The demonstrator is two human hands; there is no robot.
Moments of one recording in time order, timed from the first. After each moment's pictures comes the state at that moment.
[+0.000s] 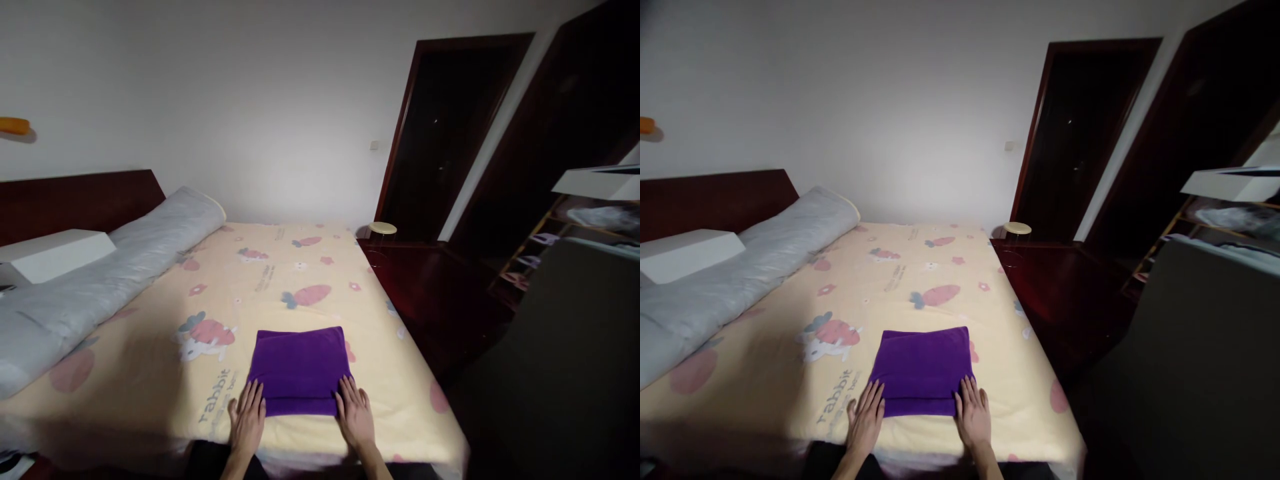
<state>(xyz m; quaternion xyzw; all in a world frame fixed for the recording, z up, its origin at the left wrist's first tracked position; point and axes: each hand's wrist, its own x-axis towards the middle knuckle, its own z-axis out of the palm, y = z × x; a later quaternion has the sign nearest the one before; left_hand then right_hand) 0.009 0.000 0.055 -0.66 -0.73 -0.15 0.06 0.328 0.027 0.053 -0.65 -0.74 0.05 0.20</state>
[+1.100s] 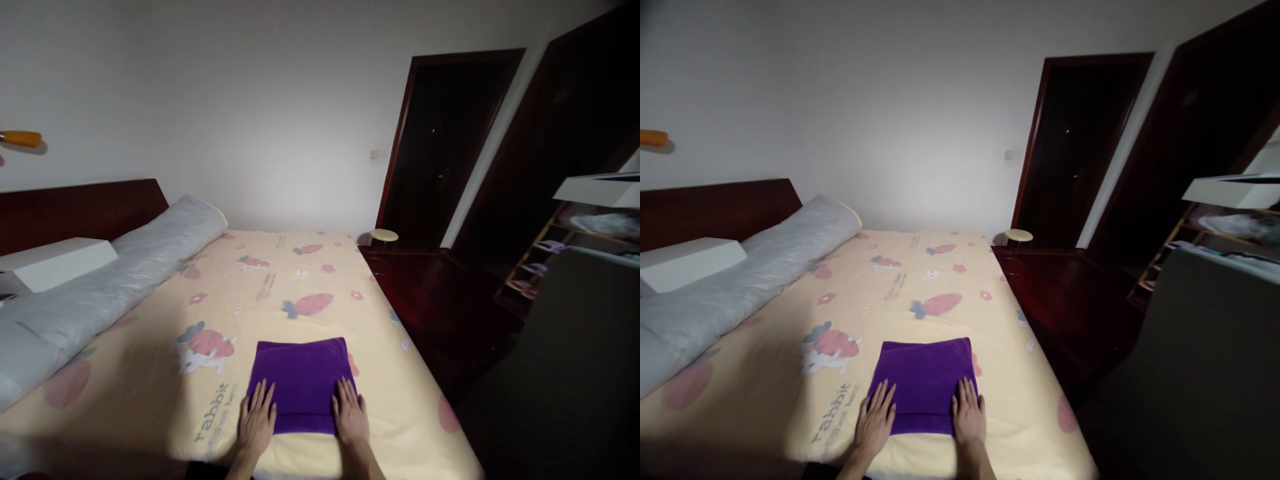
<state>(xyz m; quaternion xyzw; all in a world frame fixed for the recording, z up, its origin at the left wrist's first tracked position) 0.028 0.034 0.063 -0.71 -0.69 -0.11 0.03 0.302 0.061 0.061 -0.67 -0.71 0.10 0.16</state>
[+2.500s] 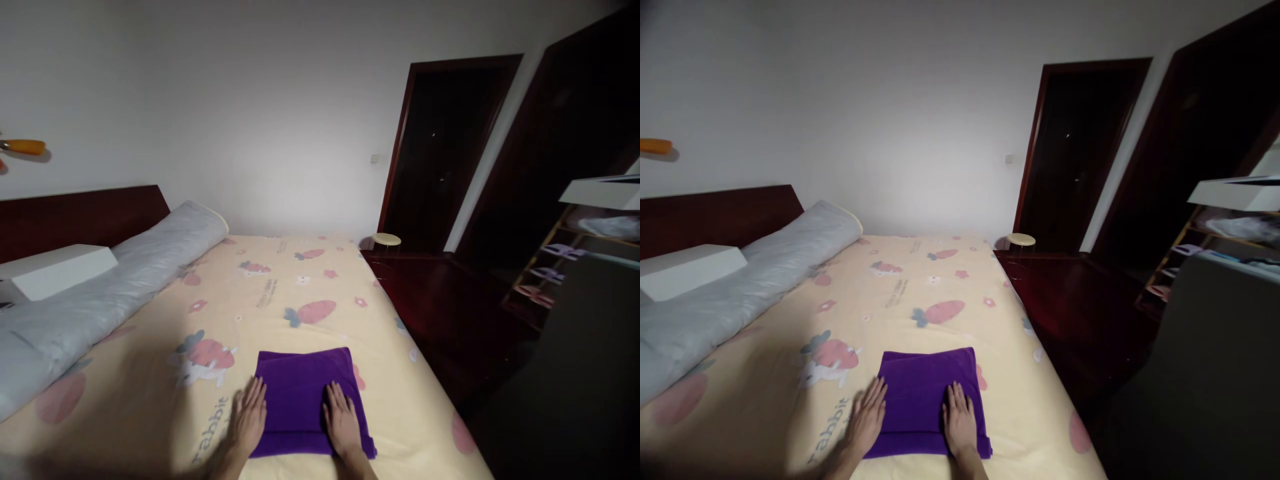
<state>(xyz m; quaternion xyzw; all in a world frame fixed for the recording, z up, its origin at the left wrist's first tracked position) -0.012 0.067 0.069 -0.75 -0.65 -0.13 0.06 0.274 0.076 0.083 -0.63 -0.75 0.15 0.13</state>
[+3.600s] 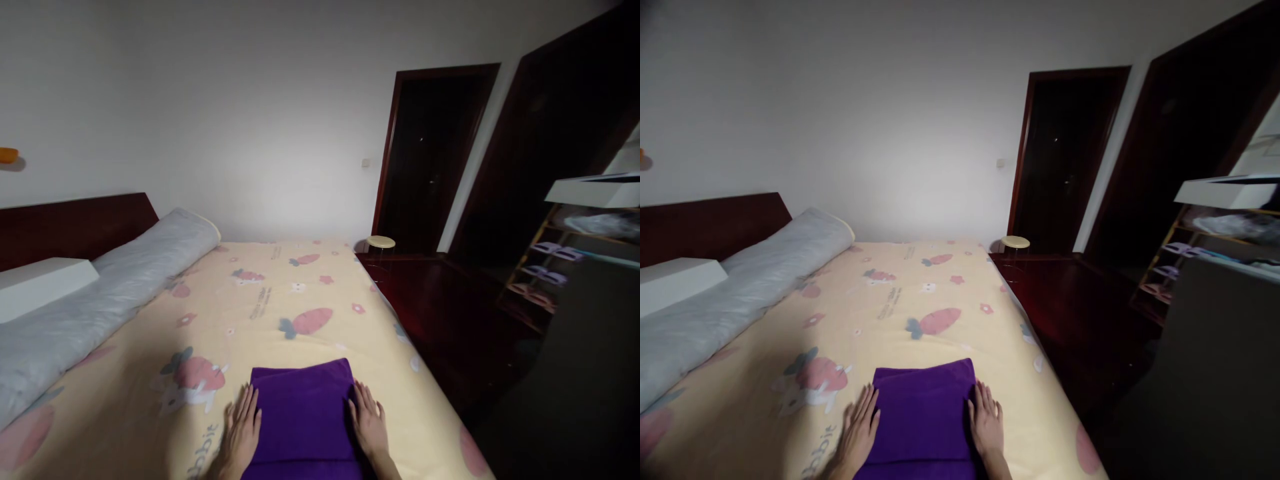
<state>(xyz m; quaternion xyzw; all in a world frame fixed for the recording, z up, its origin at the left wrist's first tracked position) -0.017 0.099 0.063 -0.71 -0.67 -0.17 0.11 0.345 0.120 0.059 -0.71 -0.68 0.07 0.20</state>
